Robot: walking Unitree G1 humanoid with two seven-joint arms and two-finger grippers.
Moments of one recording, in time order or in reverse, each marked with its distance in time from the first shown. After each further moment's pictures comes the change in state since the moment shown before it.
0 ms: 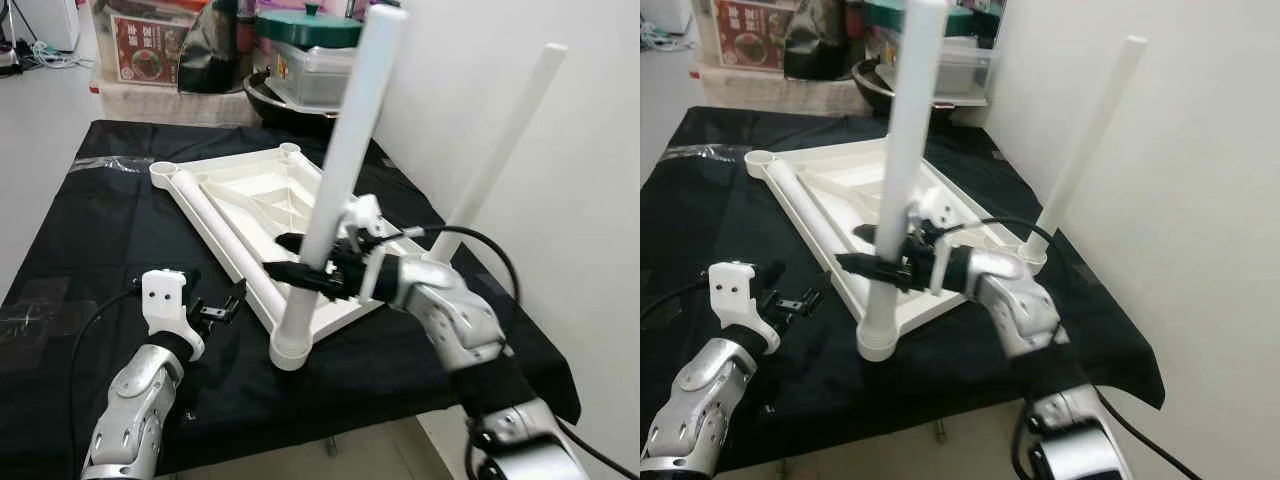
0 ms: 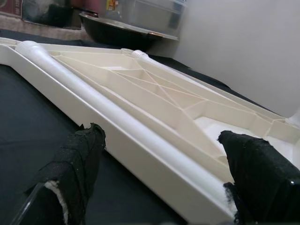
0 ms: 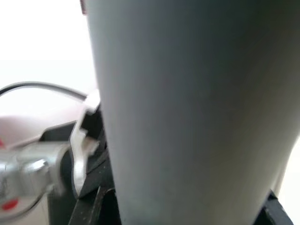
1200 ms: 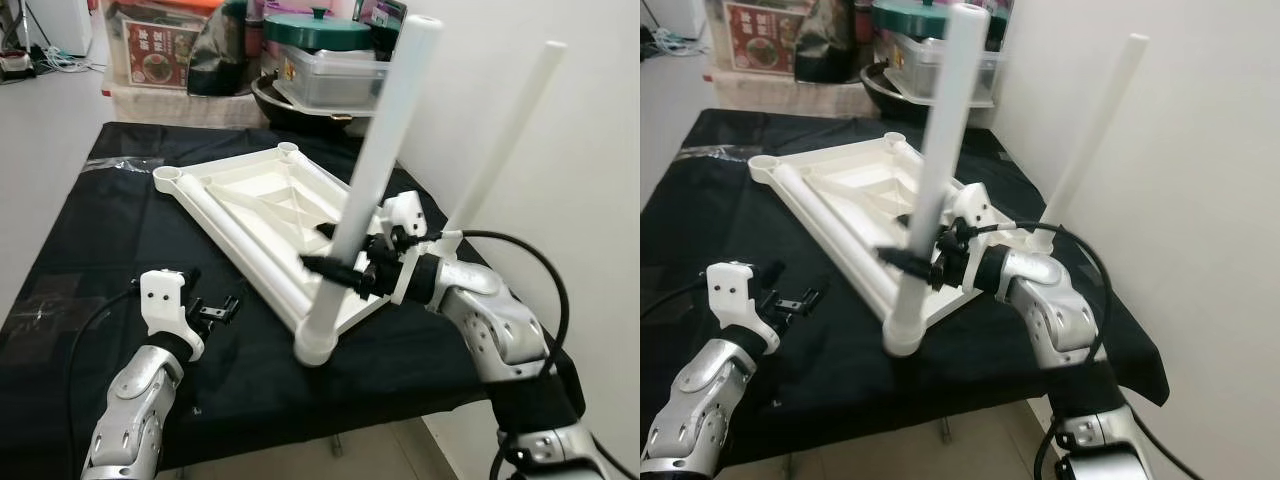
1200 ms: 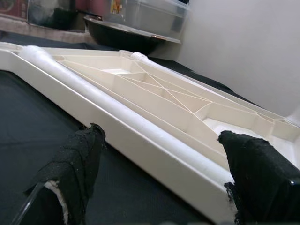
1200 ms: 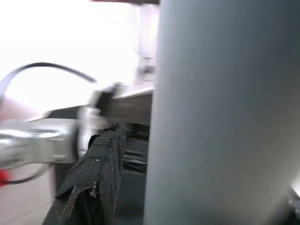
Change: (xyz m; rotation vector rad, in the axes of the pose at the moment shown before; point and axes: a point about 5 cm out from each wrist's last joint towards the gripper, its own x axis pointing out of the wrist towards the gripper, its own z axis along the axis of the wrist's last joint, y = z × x) left arm -0.001 -0.001 0.000 -0.006 -0.013 -0.008; right arm -0.046 0.010 0.012 -0.122 0.043 0.149
